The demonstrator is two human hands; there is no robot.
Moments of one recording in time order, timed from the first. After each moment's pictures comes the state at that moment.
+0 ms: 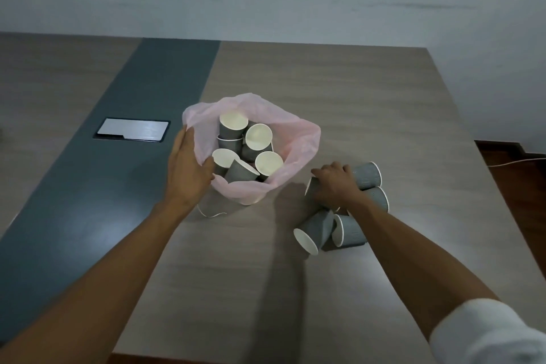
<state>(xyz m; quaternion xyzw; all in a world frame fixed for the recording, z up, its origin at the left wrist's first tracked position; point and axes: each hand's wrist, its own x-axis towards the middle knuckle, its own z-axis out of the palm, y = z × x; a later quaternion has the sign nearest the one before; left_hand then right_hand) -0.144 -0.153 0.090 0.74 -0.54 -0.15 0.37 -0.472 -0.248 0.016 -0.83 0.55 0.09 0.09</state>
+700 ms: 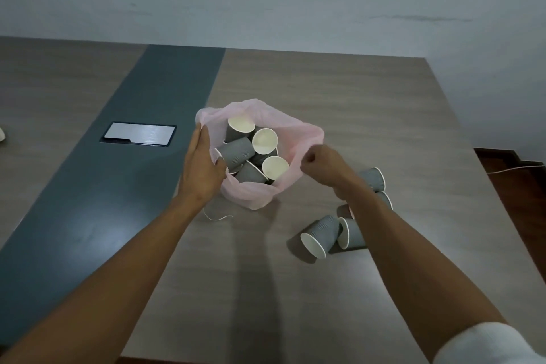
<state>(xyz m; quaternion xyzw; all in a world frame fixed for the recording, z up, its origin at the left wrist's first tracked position) -0.146 -0.165 0.097 0.72 -0.57 -0.12 0.38 -0.416 -0.242 0.107 -0.71 0.61 -0.12 0.32</state>
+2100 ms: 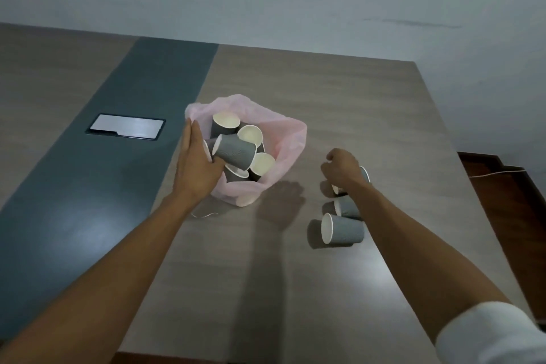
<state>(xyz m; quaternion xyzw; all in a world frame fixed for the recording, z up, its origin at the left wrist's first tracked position) -0.168 -0.161 0.101 0.74 -0.55 -0.17 0.36 -0.481 -0.261 0.069 -0.64 0.71 -0.10 0.27</state>
